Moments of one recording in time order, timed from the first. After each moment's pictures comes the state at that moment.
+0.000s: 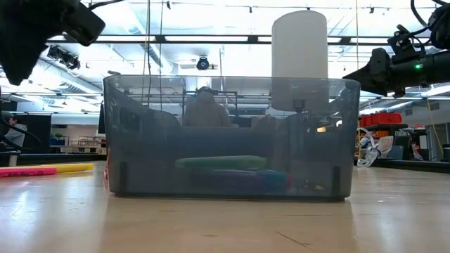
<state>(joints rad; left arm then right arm) -0.42 1.31 1.03 -1.22 0.01 -1.31 -0.40 0.00 0.02 0.07 0.40 0.02</state>
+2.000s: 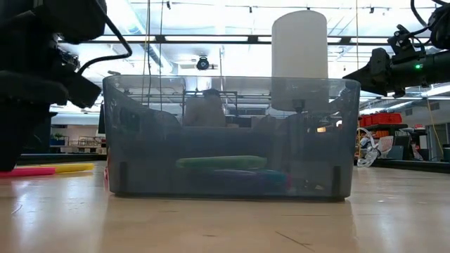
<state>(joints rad) -0.47 1.58 0.83 -0.86 -0.01 -1.35 -0.40 0.01 0.02 0.07 0.40 0.02</state>
